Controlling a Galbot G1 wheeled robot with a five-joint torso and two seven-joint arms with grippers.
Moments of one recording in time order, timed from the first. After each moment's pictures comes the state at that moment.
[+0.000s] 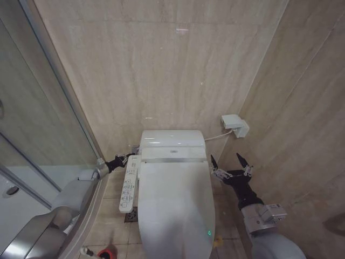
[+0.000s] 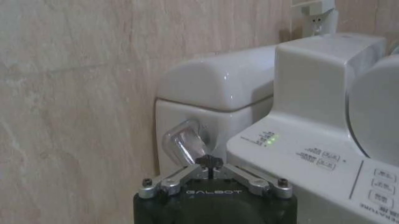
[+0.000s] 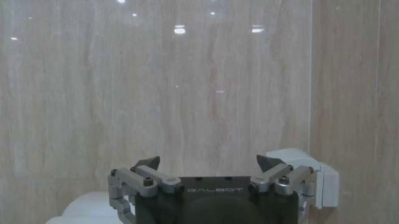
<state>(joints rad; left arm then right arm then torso) 0.28 -1.17 0.00 -0.41 -0.44 -0.51 0.88 -1.56 1.34 0.57 2.38 0.22 -0.13 0.08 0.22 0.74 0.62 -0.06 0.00</state>
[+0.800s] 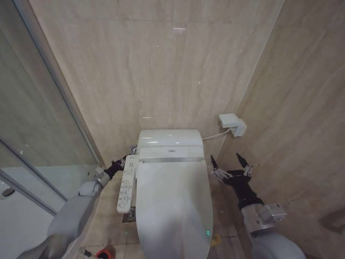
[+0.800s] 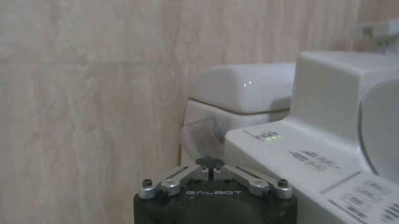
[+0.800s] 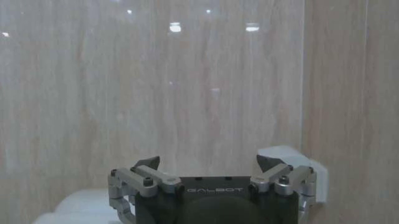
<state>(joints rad) 0.61 -1.12 -0.21 -0.84 -0.49 -0.44 0.58 -1.56 1.34 0.57 2.38 0.22 -0.13 0.08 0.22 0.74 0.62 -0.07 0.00</state>
